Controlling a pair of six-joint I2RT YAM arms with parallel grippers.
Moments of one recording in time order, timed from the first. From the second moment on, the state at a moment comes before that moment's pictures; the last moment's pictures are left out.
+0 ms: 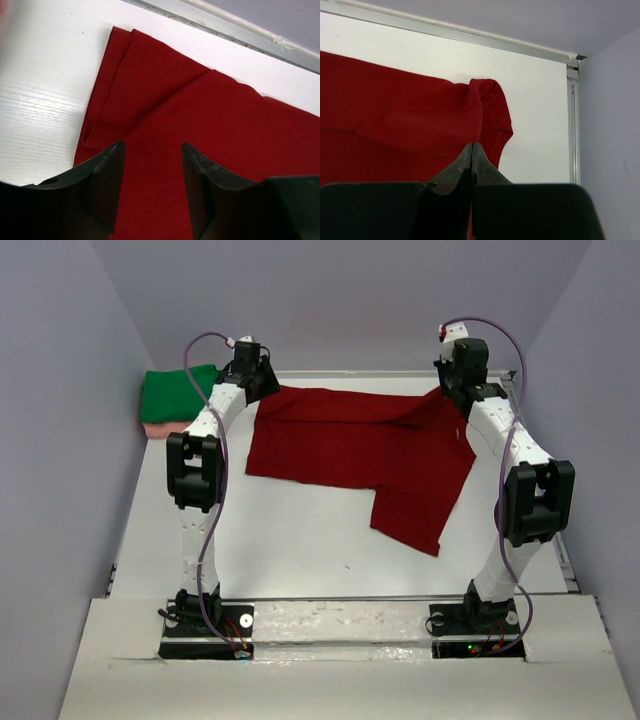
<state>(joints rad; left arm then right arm) -0.18 2.25 2.00 -0.43 -0.03 -0.52 0.11 1.82 1.62 -0.26 0.22 -0.24</state>
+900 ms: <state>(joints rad) -0.18 2.20 2.00 -0.45 0.01 -0.50 0.15 1.90 1.58 -0.44 0.42 -0.10</state>
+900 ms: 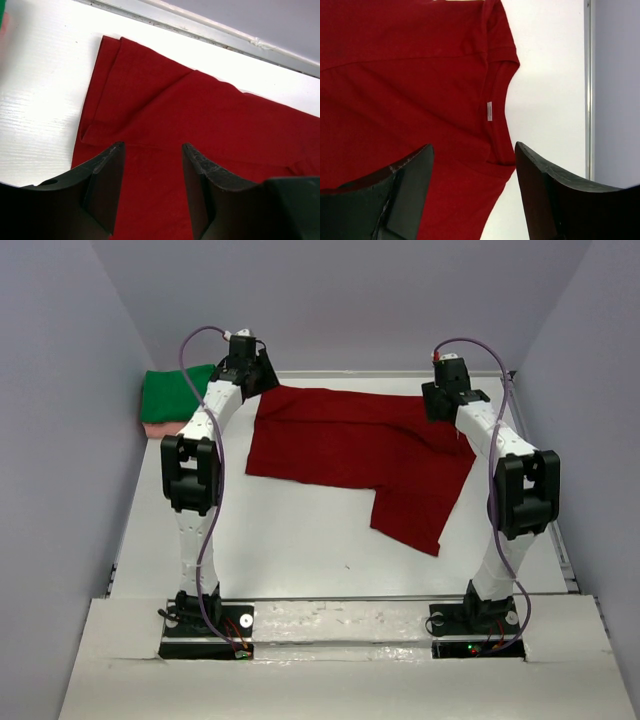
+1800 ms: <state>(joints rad) -0.22 2.19 1.94 -0.50 -0.01 -0.55 0.16 2.01 1.63 -0.47 0.12 0.11</state>
